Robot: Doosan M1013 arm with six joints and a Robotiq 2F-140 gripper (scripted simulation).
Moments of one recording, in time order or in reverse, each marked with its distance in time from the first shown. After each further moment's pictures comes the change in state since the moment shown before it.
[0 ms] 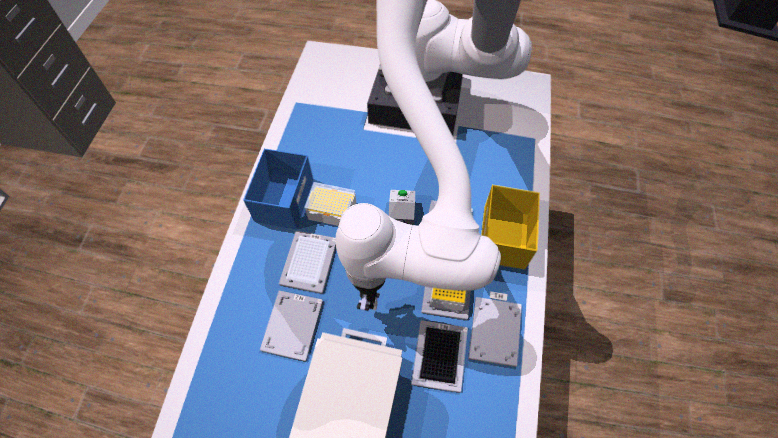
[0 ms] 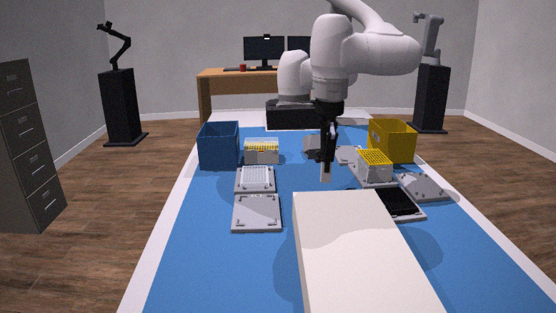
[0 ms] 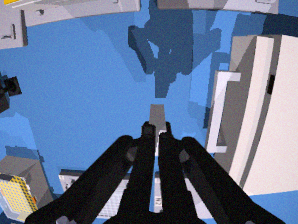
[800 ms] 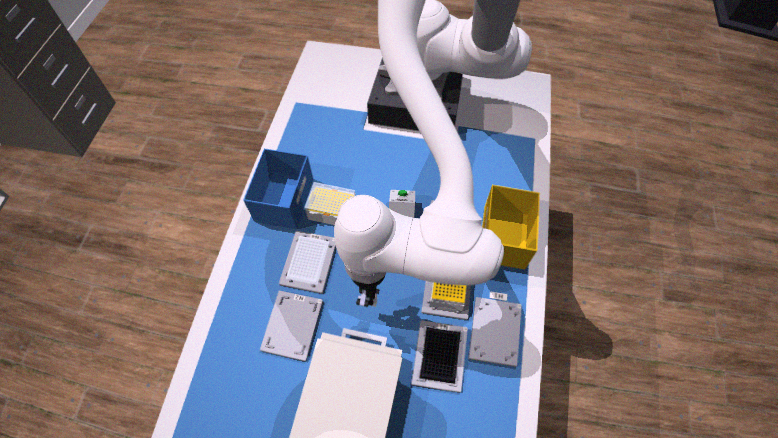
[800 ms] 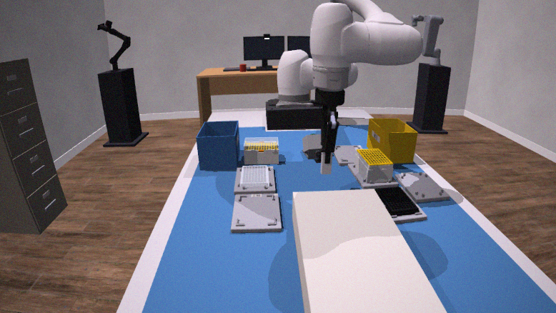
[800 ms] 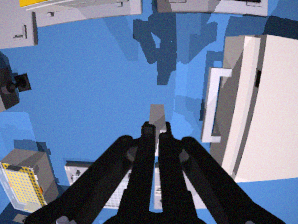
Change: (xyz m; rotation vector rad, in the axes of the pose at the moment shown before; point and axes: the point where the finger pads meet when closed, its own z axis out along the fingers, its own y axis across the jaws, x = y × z) arm 0.000 0.000 -0.027 0.000 0.000 0.000
